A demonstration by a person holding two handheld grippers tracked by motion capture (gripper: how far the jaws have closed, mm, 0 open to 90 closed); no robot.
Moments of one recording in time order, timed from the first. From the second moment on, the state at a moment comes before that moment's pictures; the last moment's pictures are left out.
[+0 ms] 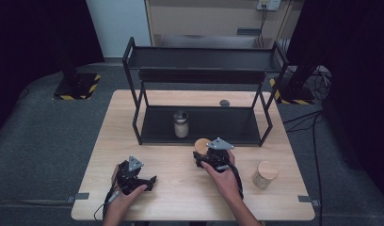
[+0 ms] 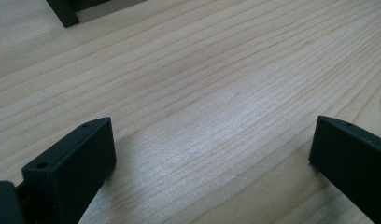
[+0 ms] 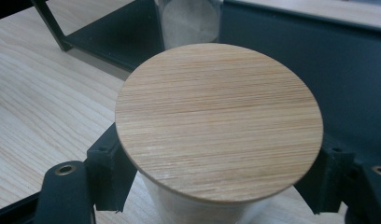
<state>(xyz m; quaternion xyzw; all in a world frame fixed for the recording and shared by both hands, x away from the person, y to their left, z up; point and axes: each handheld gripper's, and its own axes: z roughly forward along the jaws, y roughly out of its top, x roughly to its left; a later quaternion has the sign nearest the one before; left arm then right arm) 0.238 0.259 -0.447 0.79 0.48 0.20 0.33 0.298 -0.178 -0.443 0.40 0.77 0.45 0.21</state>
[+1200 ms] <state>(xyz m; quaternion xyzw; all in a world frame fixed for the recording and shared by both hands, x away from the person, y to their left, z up) 0.237 0.259 -0.447 0.79 0.48 0.20 0.33 0.302 -0.177 -0.412 0.41 0.77 0.44 0.23</state>
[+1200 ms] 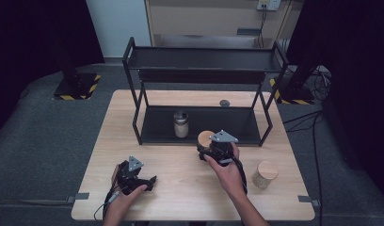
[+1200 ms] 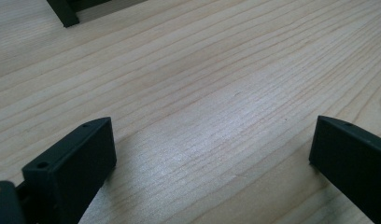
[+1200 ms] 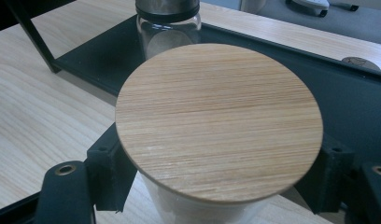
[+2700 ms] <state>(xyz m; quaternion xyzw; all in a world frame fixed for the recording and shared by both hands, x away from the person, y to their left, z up) 0.237 0.259 -0.447 0.79 0.48 0.20 0.33 0.347 -0.155 -0.411 0.45 0.74 0.43 0.27</state>
